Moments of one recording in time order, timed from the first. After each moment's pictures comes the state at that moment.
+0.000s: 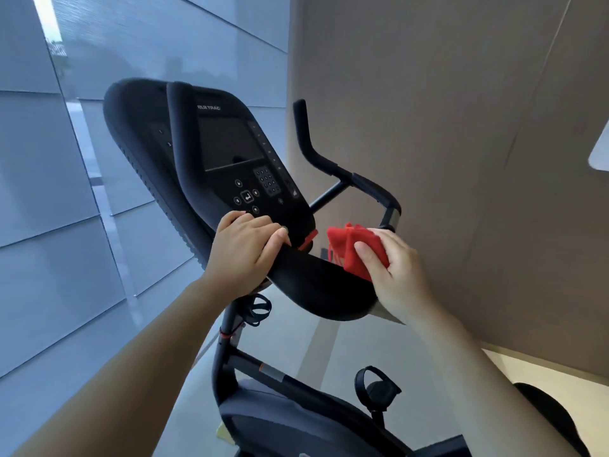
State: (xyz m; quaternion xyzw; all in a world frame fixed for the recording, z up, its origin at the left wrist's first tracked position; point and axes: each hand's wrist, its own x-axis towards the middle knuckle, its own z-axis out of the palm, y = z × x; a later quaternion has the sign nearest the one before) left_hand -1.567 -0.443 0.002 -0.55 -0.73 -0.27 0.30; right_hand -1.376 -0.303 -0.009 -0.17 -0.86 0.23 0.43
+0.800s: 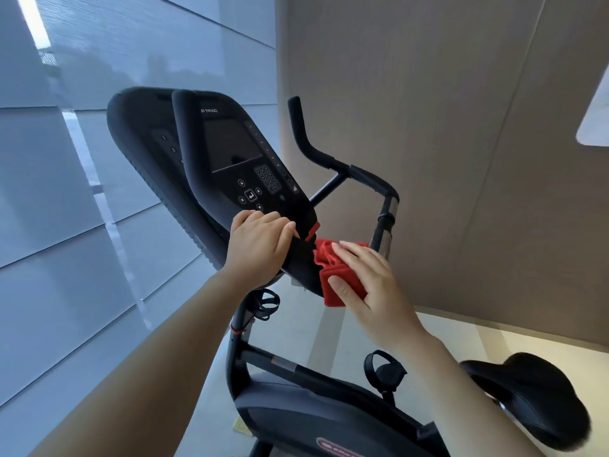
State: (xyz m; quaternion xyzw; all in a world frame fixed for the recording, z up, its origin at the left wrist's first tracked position) left_hand -1.571 -0.439 0.002 -0.54 -0.75 -0.25 0.29; right_hand -1.377 -0.362 -0.034 -0.16 -0.89 0.16 0.39
